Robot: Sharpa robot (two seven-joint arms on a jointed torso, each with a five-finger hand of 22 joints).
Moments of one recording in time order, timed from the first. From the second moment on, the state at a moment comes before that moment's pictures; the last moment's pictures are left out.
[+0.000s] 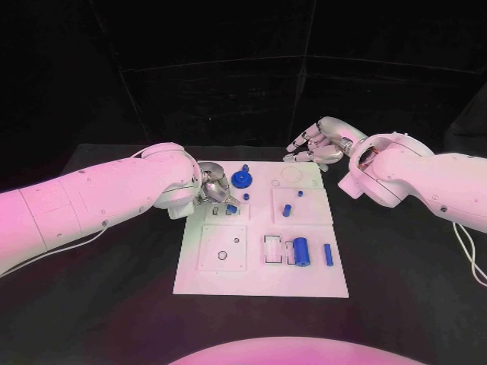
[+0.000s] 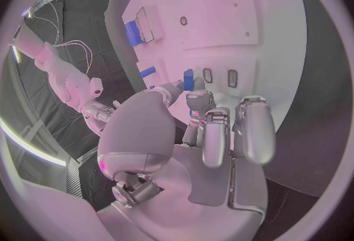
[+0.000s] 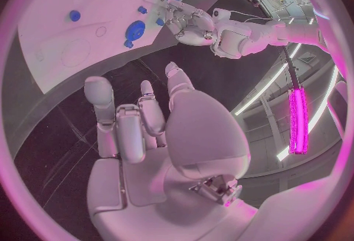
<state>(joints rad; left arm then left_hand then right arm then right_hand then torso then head) 1.27 -0.58 -0.06 1.31 -0.97 0.16 -0.51 1.20 -0.09 0.48 0.15 0.14 0.86 0.05 0.71 0.48 1.26 -0.03 1.09 0.92 1.47 -0.09 1.56 1.31 0.08 1.47 0.02 1.37 1.25 1.26 -0.84 -0.01 1.49 -0.99 -0.32 -0.08 1.30 -0.02 -0.10 0.07 0.31 0.97 0.14 0.13 0.07 1.38 0.06 1.27 1.29 1.47 -0.01 1.45 1.31 0.14 1.16 0.09 1.21 0.74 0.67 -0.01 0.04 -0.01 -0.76</state>
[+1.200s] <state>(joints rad) 1.21 -0.62 -0.07 1.35 -1.07 -0.04 -0.51 1.18 -0.10 0.51 0.13 0.15 0.87 0.05 0.72 0.49 1.27 -0.03 1.09 0.92 1.47 -0.09 1.56 1.31 0.08 1.47 0.02 1.37 1.26 1.26 -0.85 -0.01 1.49 -0.98 -0.32 -0.08 1.30 -0.02 -0.10 0.06 0.31 0.97 0.14 0.13 0.07 1.38 0.06 1.27 1.29 1.47 -0.01 1.45 1.31 0.14 1.16 0.09 1.21 0.74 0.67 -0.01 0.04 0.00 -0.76</state>
